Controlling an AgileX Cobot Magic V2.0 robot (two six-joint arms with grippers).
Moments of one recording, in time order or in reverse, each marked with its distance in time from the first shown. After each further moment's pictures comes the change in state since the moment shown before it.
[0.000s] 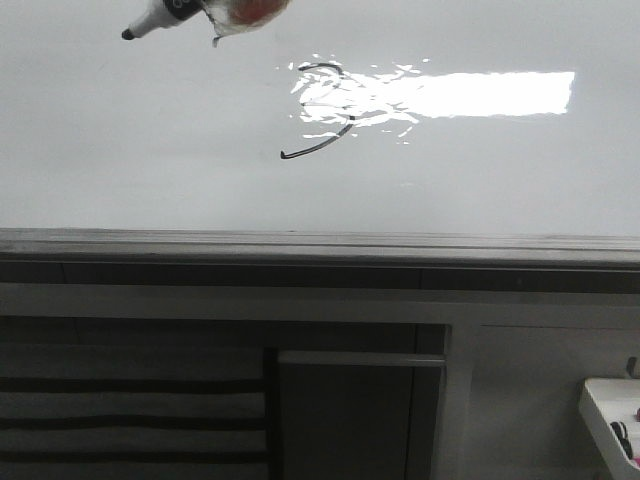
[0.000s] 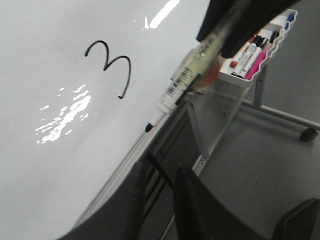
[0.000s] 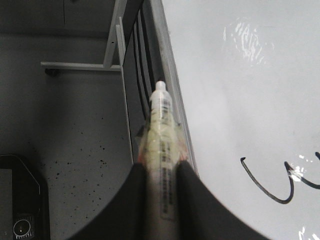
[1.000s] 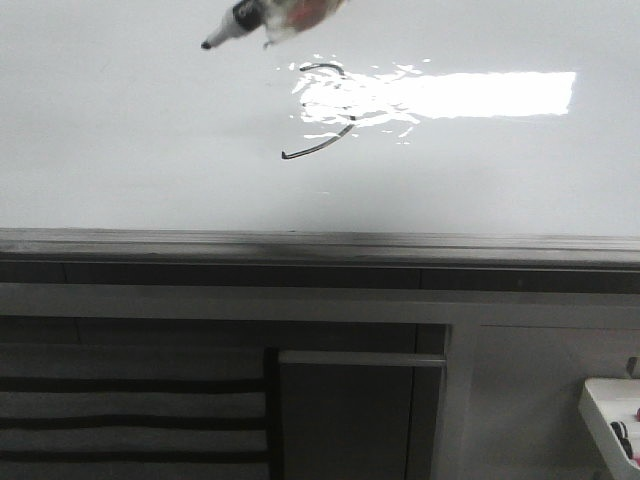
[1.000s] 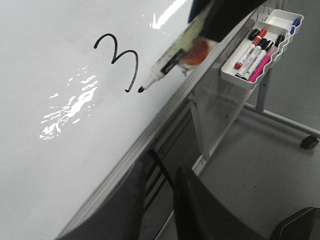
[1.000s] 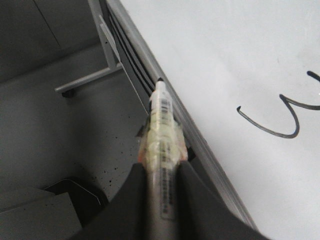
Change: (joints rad) left arm 0.027 -0.055 0.000 0.026 0.019 -0.080; right arm -0.116 0.018 -0.045 0.033 0.101 0.307
